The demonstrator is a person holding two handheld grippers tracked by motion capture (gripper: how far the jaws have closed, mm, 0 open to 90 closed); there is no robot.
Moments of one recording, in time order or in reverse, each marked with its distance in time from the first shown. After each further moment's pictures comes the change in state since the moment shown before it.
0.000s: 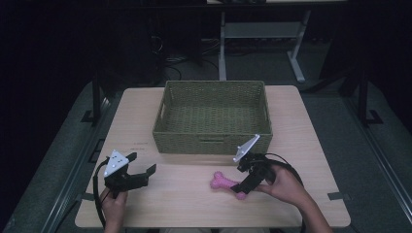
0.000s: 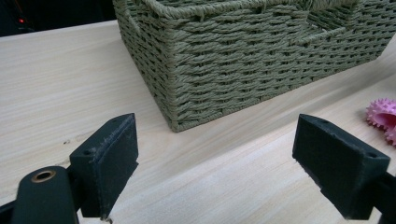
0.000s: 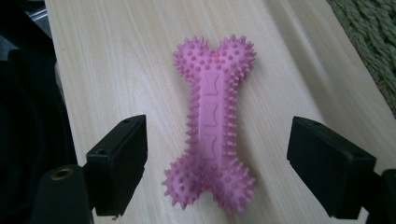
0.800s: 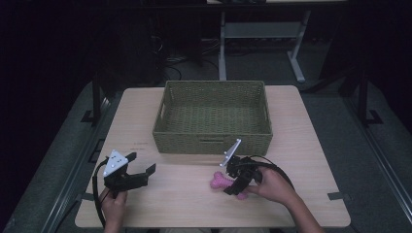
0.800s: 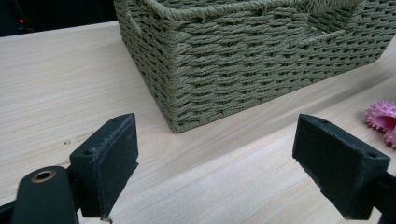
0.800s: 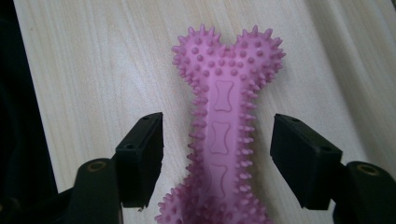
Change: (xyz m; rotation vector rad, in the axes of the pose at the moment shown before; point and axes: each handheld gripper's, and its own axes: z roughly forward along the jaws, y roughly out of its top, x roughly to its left) left arm 0.001 0.000 -0.001 -0.004 0.000 -0.005; right arm 0.005 0.017 0.034 0.128 -0.004 -0.040
